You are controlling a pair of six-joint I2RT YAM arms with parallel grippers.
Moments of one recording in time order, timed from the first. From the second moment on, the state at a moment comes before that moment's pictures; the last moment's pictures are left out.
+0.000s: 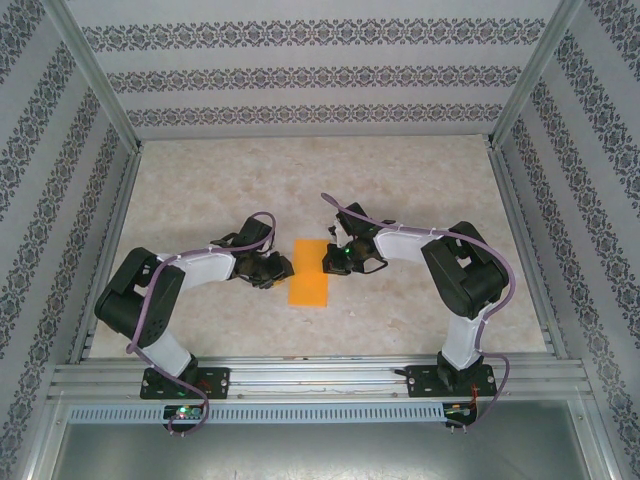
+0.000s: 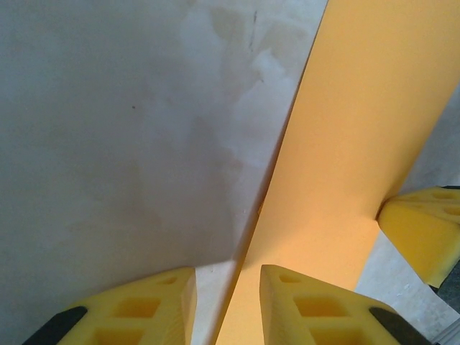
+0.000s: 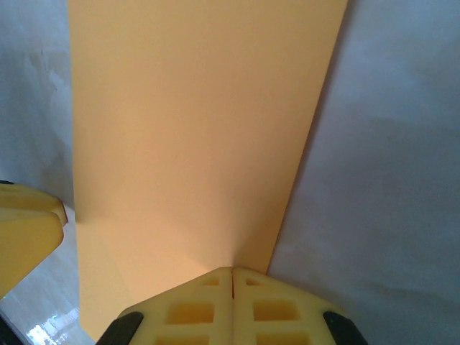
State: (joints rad) left arm -0.46 1.64 0.77 -0.23 0.39 -0.90; right arm 0.56 1.87 1.03 -0.34 -0.48 0.58
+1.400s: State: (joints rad) left arm -0.48 1.69 0.81 -0.19 0.40 -0.88; right arm 0.56 1.87 1.03 -0.34 -0.48 0.57
